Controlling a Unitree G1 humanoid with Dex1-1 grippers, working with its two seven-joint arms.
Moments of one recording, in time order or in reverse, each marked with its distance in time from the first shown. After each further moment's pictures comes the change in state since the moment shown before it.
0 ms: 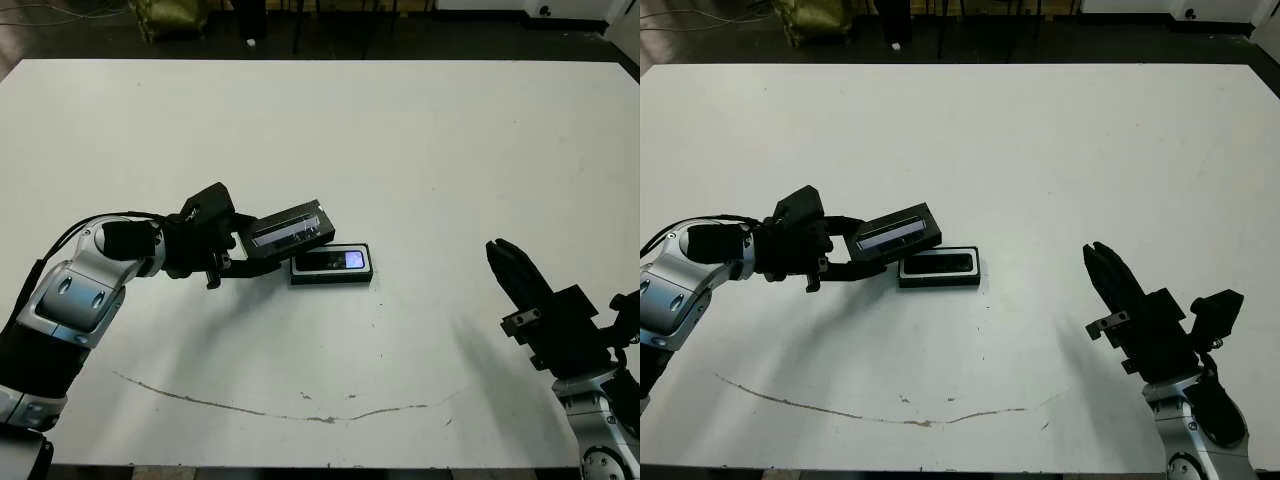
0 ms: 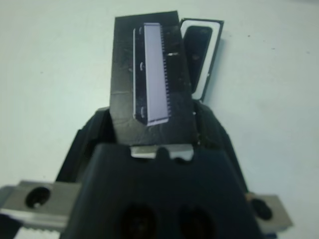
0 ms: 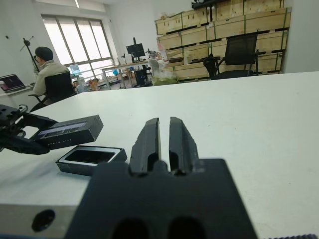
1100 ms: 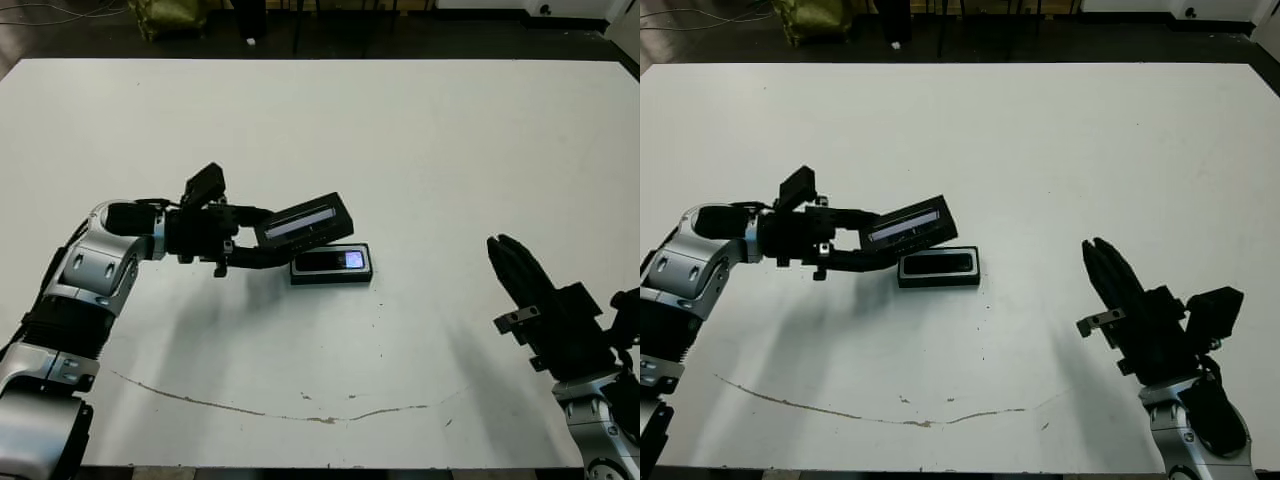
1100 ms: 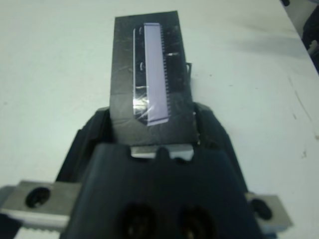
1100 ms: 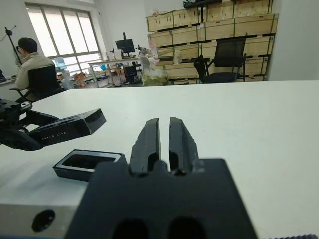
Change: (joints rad) left arm -0.120 -0.111 0.060 0.202 -0.070 -0.091 -0.244; right arm 0.041 0.001 0.021 -0.208 -0.063 0.120 -0.152
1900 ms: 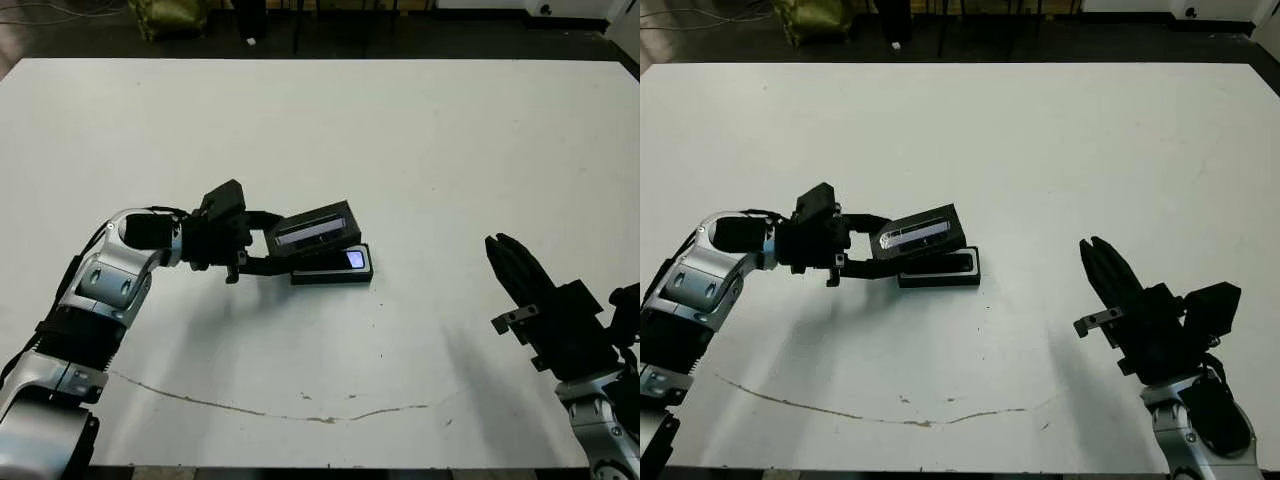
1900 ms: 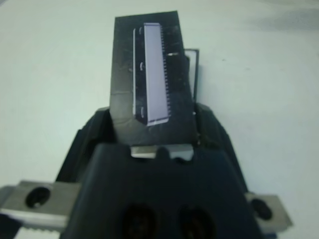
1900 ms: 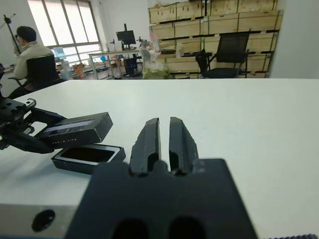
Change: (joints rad) left arm 0.013 -0.033 -0.050 0.084 0.106 -0.160 0.079; right arm -0.005 -0.020 0.001 0.013 -0.019 0.016 0.019
